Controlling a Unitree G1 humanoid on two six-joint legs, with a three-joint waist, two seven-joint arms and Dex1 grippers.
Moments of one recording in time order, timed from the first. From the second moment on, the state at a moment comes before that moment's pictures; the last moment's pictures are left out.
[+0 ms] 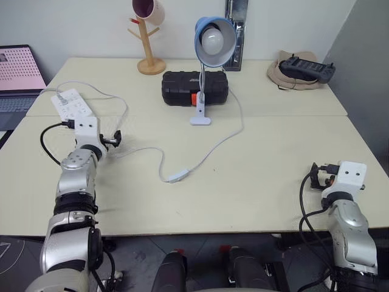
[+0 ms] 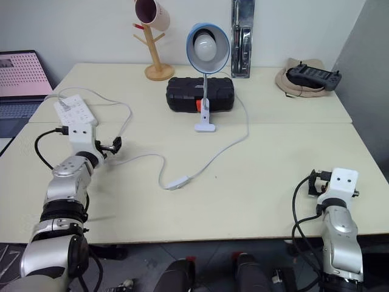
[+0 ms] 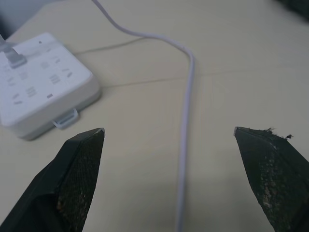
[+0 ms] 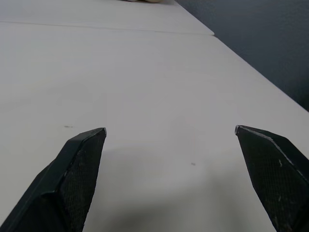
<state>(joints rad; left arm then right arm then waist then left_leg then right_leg) -0.68 0.58 0.25 0.76 -0.11 0.12 -0.27 -0.01 -0.27 -0.34 -0.21 0.10 0.36 -0.02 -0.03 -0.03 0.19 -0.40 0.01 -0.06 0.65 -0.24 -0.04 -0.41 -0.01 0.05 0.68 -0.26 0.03</state>
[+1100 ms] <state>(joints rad) -0.59 0.74 -0.02 0.38 -0.10 0.14 -0.95 -0.10 -0.50 -0.14 -0.41 0.33 0.50 0.47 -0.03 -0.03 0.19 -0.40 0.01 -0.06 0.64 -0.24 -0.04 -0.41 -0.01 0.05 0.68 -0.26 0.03</state>
